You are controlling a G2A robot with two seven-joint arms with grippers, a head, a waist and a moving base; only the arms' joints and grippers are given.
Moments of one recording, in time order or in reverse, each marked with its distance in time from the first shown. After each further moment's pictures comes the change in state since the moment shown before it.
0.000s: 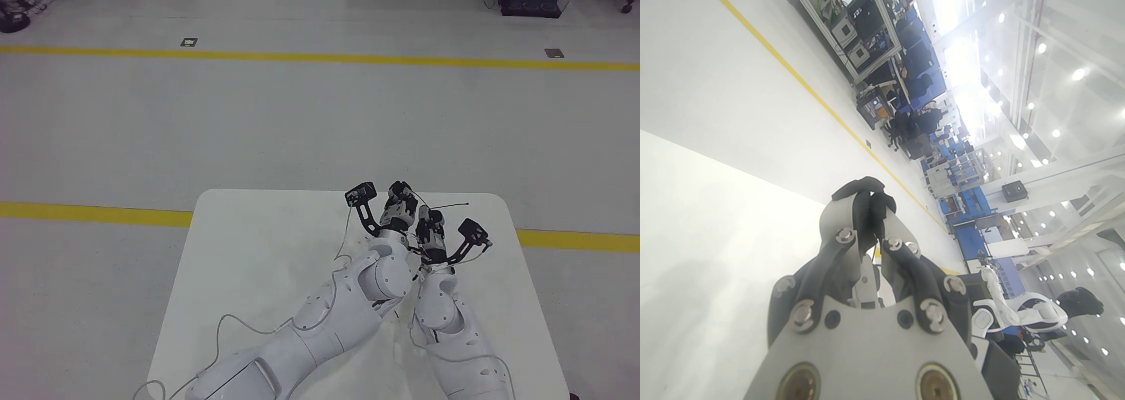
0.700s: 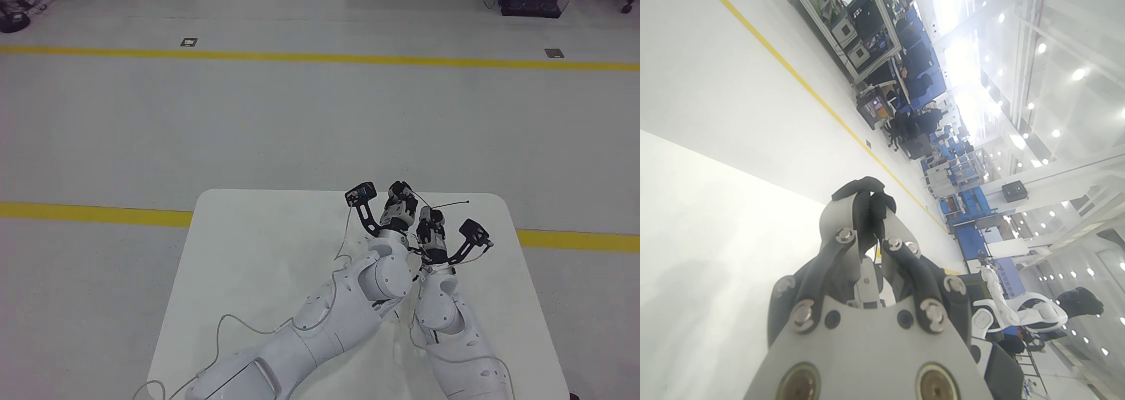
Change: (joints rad) left arm 0.000 0.000 0.000 0.000 0.000 0.000 0.000; right arm -0.006 -0.005 0.007 -0.010 -0.004 0.004 0.002
